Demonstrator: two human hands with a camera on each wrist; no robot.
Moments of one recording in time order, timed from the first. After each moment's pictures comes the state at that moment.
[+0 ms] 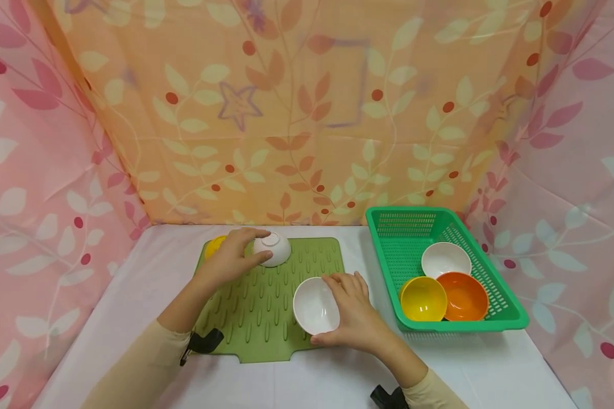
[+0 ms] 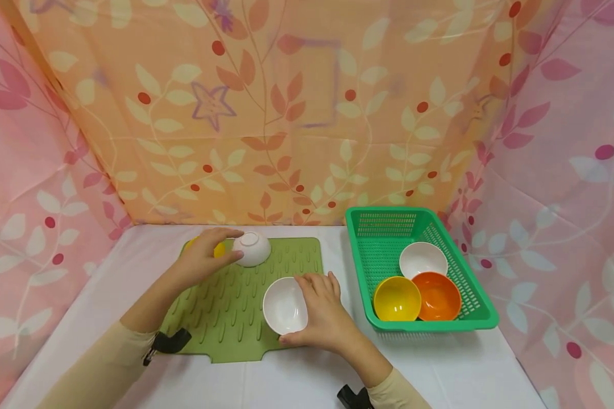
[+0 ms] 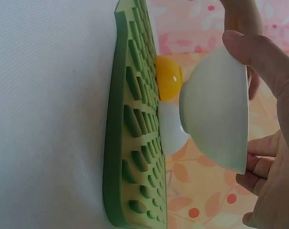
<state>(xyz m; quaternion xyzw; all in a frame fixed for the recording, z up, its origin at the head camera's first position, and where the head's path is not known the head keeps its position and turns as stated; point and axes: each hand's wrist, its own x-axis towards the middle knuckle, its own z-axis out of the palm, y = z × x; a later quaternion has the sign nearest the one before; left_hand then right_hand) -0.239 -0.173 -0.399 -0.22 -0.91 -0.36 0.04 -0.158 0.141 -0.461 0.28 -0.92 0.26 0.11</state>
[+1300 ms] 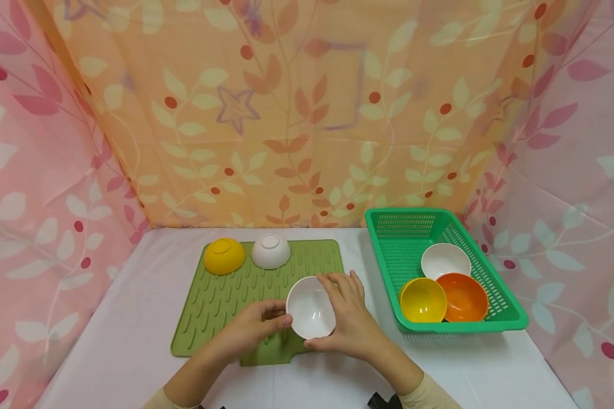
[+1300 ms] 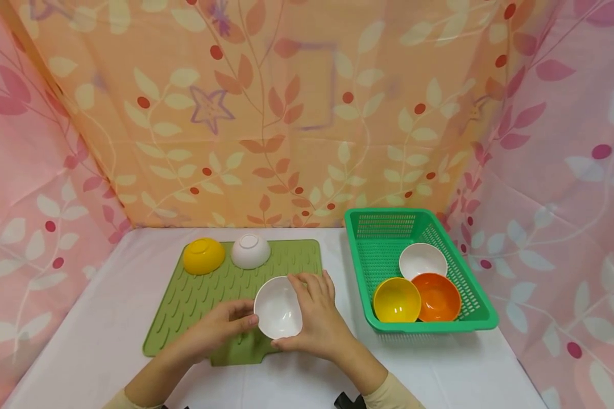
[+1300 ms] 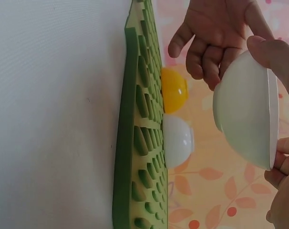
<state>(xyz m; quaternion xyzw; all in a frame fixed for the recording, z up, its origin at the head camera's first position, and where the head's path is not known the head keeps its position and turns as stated) -0.145 -0.129 -0.454 -0.14 -0.78 -0.58 -0.20 -0.151 0.131 -0.461 0.32 -0.89 0.25 0.19</state>
